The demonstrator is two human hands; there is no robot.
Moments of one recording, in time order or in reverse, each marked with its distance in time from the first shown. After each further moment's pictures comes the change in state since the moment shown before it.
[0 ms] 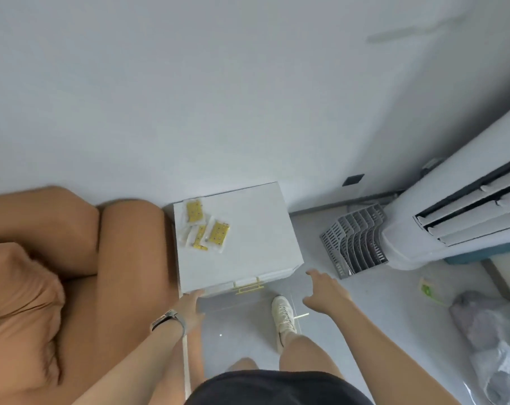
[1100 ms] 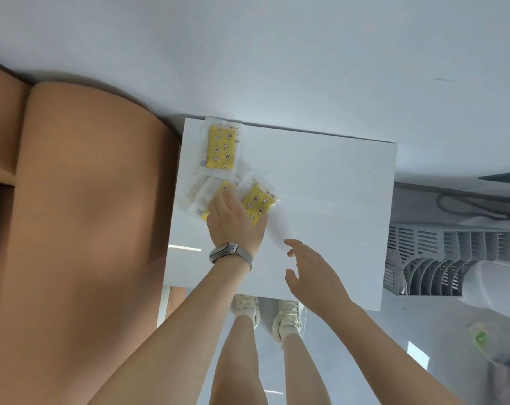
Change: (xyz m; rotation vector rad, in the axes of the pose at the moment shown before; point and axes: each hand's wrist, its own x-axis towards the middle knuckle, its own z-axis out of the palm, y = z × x) left_hand 0.315 0.033 -0.004 -0.207 0.678 -0.305; right_hand 0.287 -0.126 0.092 -0.040 -0.099 -0.416
